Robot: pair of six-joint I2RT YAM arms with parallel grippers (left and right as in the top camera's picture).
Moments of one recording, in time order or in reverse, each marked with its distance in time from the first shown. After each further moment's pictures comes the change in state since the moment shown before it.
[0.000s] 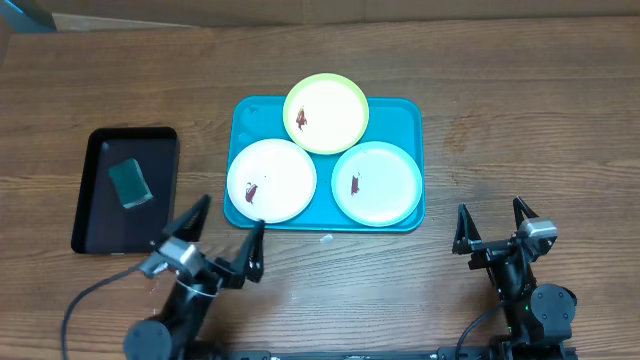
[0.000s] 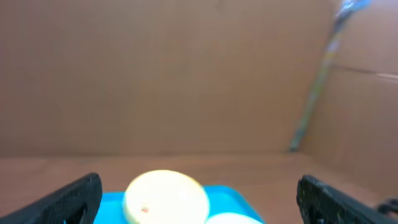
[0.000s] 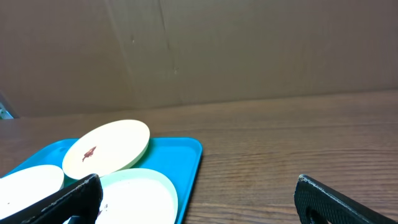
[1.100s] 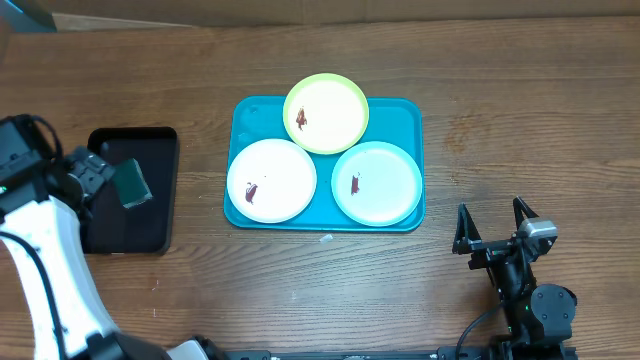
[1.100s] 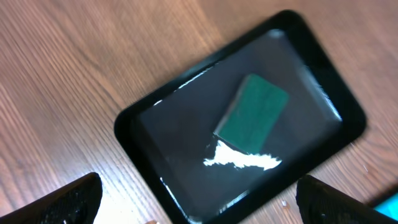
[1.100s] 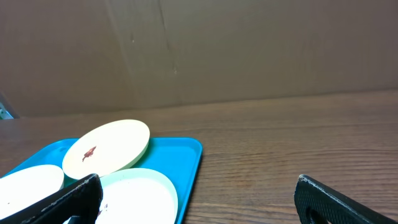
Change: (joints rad) left arm 0.568 1.411 1.066 -0.962 -0.534 -0.124; right arm 0.000 0.000 0.000 -0.001 0.000 0.000
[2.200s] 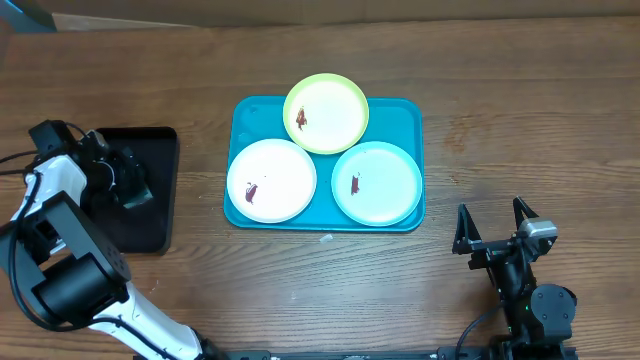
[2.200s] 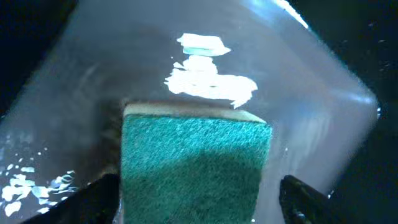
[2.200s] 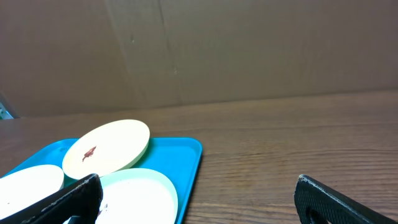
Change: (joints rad) left arm 0.005 0.547 0.026 0.350 0.386 0.340; right arm 0.000 0.000 0.000 0.001 0.000 0.000
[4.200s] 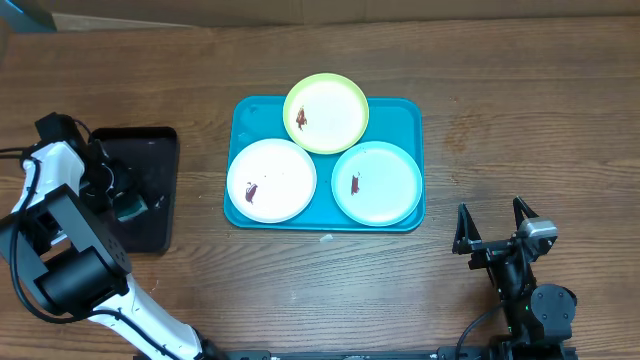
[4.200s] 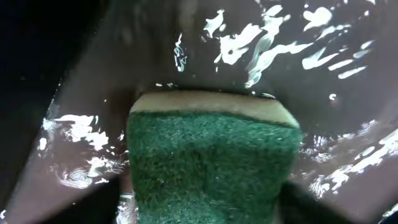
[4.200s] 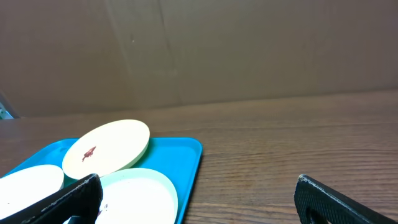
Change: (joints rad) left arm -0.024 0.042 0.119 -0.264 -0.232 0.051; right arm 0.000 0.000 0.000 0.000 0.000 0.000
